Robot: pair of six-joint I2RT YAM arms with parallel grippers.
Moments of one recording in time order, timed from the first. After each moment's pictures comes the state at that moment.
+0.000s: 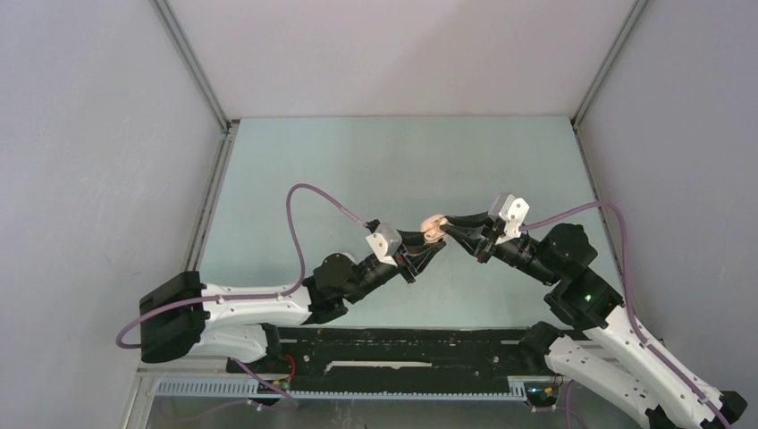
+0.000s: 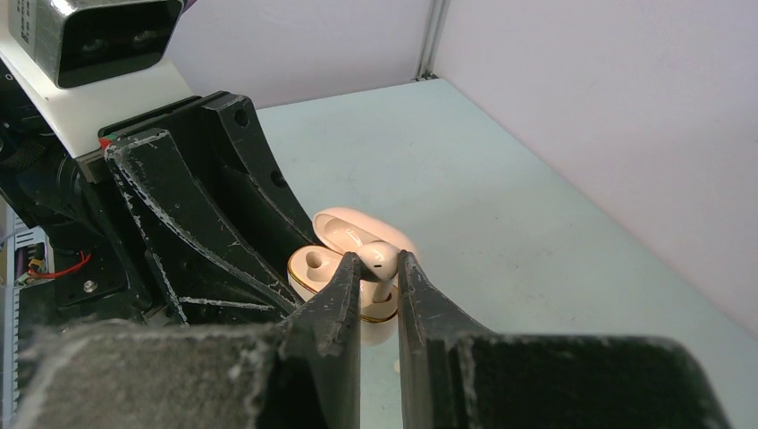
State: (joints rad) left arm -1.22 1.24 0.59 0.95 -0.17 -0.07; right arm 0.72 0.63 0.76 -0.07 -0.32 -0.12
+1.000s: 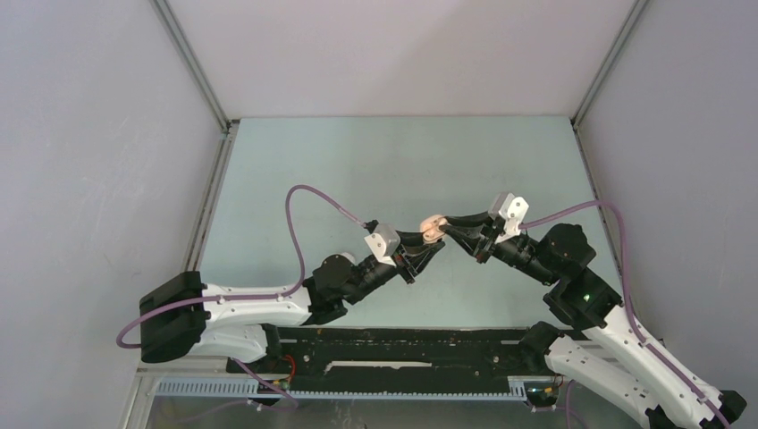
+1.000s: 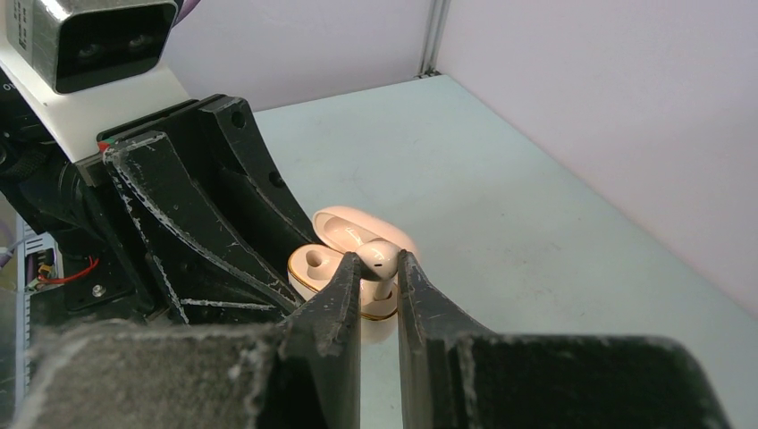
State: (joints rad) left arm -1.22 1.24 0.57 0.97 -0.18 -0.08; right arm 0.72 0.63 0.75 -0.07 -0.31 -0.10
